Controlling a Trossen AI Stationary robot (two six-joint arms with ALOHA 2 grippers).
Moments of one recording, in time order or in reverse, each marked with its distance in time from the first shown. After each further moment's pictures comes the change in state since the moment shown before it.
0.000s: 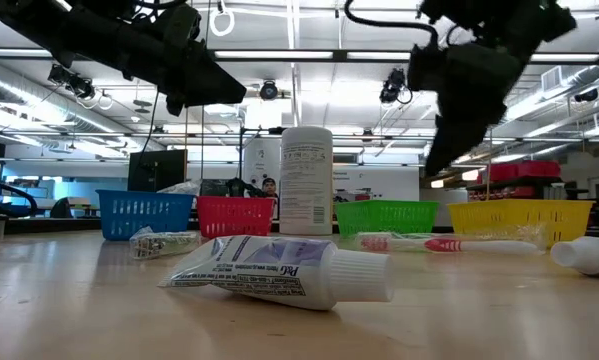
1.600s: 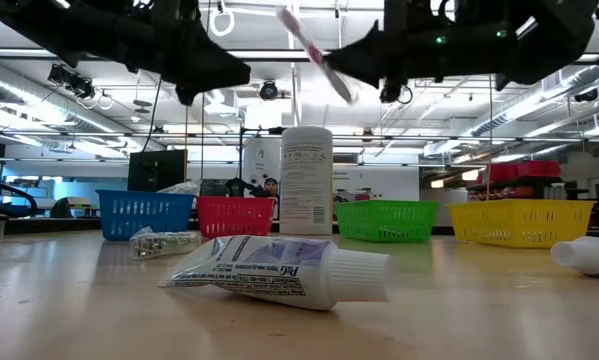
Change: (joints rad) left arm 0.000 0.000 0.000 0.080 0.141 0.072; right arm -0.078 0.153 -0.214 1.441 0.135 -0.477
